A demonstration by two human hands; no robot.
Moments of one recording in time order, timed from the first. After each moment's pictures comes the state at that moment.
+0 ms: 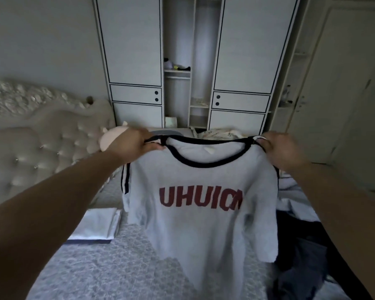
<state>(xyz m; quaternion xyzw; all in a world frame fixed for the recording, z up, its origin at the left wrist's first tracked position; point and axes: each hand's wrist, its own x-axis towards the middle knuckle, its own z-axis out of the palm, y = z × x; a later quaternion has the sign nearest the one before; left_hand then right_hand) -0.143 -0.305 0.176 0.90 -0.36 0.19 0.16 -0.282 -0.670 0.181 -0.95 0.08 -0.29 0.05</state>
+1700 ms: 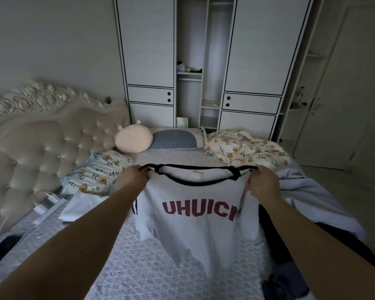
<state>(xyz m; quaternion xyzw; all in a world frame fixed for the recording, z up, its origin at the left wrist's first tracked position) -0.248 -0.329 0.079 0.94 0.06 0.09 0.34 -0.346 -0.636 0.095 -0.84 0.27 -0.21 0.43</state>
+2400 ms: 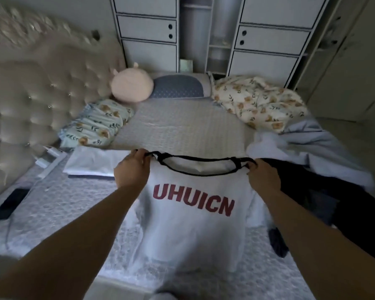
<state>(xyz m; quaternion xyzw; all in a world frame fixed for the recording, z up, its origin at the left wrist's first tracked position) -0.233 -0.289 -0.047 0.95 -0.05 0.22 0.21 -0.315 -0.602 -0.025 -0.92 0.28 -0.07 0.26</state>
